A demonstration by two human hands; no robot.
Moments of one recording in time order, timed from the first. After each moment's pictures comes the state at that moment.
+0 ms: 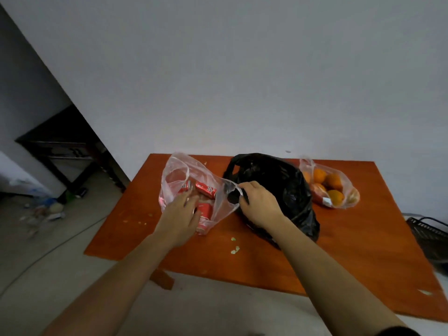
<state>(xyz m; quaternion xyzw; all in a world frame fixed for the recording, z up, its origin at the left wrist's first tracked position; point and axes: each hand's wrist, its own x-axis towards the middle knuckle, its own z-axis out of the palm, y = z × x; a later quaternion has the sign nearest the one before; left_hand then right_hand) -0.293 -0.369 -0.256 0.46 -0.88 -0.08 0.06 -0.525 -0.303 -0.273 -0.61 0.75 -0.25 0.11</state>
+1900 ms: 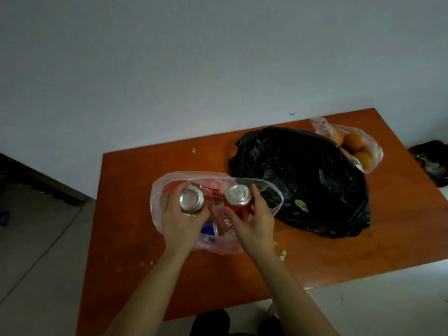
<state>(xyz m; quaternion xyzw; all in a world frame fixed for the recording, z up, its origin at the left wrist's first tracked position) -0.270 -0.582 -0.323 0.49 -0.75 -0.33 0.29 -0.379 -0.458 -0.352 -0.23 0.80 -0.52 0.17</state>
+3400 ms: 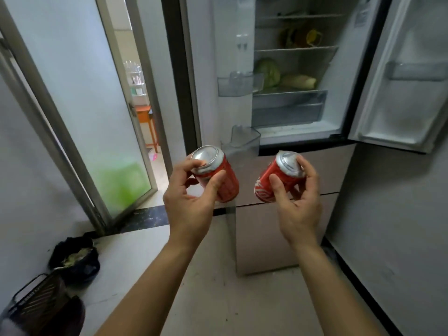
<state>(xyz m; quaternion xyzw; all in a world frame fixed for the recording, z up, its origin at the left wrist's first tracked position) -0.478 0.346 -0.073 -0.39 -0.60 -0.69 0.13 -0.357 0.486 -0.115 0.21 0.64 -0.44 -0.60</state>
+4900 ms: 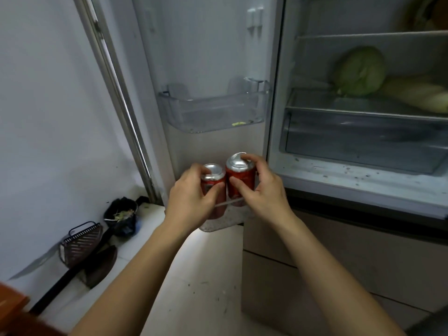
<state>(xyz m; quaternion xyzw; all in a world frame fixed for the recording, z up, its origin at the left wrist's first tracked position) -0.606 0.637 -0.081 -0.19 -0.89 -0.37 0.19 -0.578 0.816 -0.104 -0.03 0.85 -0.45 -0.28</state>
